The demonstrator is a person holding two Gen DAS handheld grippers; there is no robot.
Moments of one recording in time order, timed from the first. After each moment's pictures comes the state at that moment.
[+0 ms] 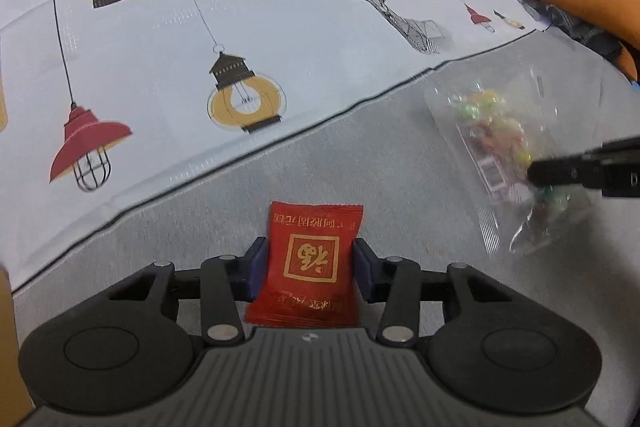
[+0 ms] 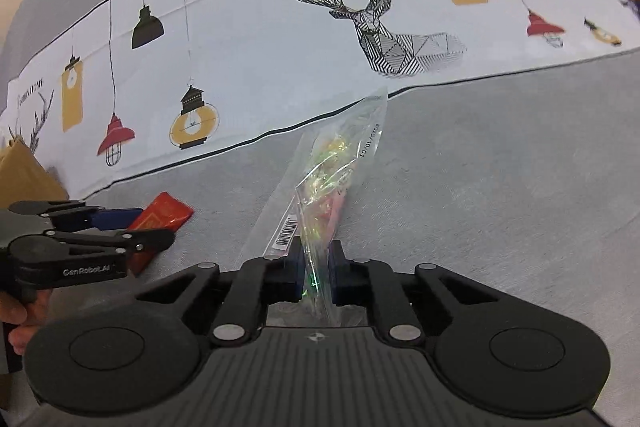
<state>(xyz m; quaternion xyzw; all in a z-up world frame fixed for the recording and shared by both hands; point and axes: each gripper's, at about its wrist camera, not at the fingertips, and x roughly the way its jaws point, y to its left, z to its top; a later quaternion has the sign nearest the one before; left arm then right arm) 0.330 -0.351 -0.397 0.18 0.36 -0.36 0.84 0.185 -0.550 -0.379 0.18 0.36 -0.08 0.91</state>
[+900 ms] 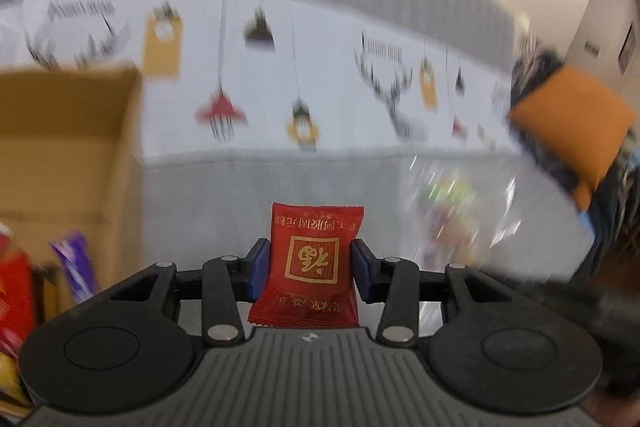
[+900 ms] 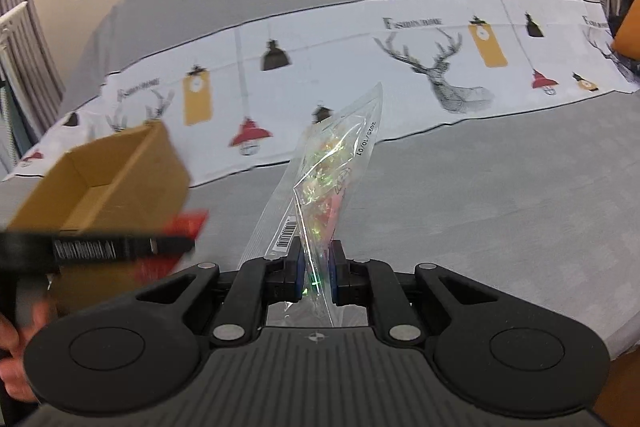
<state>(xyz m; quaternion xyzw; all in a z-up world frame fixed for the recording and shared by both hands) 0.193 -0.170 -0.256 -0.02 0.35 -0.31 0.88 0.055 -0.375 -0.282 0.17 0.30 -0.06 0.94</state>
